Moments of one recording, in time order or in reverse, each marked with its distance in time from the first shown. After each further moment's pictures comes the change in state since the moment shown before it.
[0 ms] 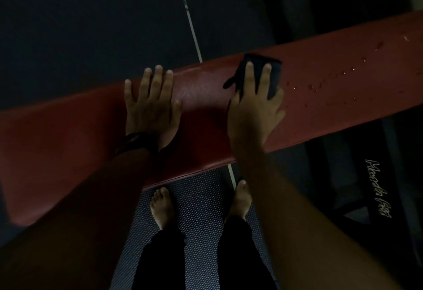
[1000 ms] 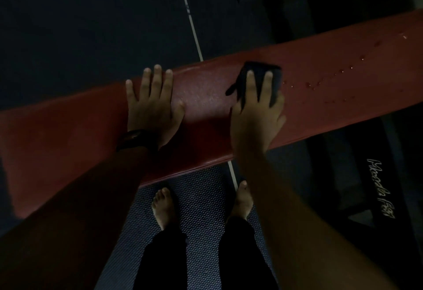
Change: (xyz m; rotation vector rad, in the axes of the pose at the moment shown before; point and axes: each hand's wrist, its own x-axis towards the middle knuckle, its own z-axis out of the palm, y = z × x) left_hand -0.004 0.002 -0.002 0.047 -0.023 0.004; right_hand -0.015 0.019 0.001 0.051 0.078 -0.033
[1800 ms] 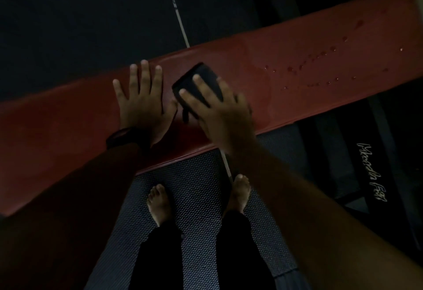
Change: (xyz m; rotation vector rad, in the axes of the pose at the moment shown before) left_hand -0.011 0.024 0.010 -0.009 -0.008 -0.028; right_hand -0.010 0.027 0.002 -0.084 0.017 -0.799
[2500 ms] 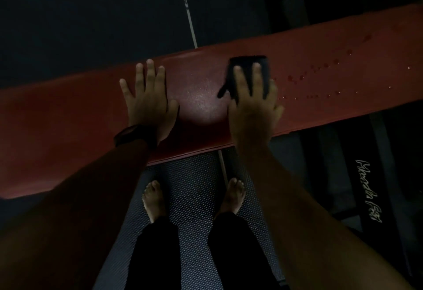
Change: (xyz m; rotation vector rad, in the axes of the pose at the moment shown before) left_hand 0.001 0.029 -0.009 -0.132 -0.038 -0.138; right_hand -0.004 0.041 0.006 -0.011 0.063 0.558
